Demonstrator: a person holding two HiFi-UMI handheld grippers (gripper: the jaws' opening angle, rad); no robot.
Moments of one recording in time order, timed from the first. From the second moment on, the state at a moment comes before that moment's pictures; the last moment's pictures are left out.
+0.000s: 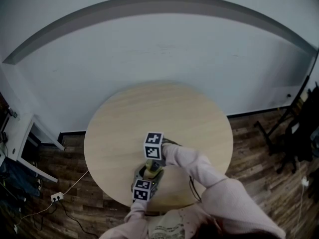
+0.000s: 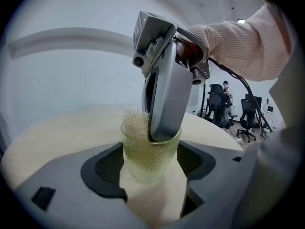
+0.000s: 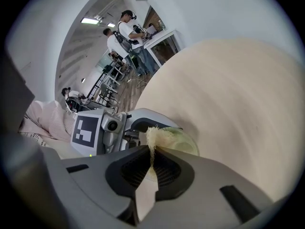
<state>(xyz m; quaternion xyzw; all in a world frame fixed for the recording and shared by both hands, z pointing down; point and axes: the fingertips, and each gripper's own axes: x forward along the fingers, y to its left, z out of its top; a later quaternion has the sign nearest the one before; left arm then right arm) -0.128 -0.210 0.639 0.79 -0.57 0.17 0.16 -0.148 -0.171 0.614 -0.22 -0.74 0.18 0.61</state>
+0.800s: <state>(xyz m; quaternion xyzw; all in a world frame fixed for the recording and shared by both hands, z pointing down) -0.128 -0.210 0.638 0.79 -0.57 0.17 0.15 -0.165 -0.189 0.603 -0.13 -0.76 0.35 0.53</state>
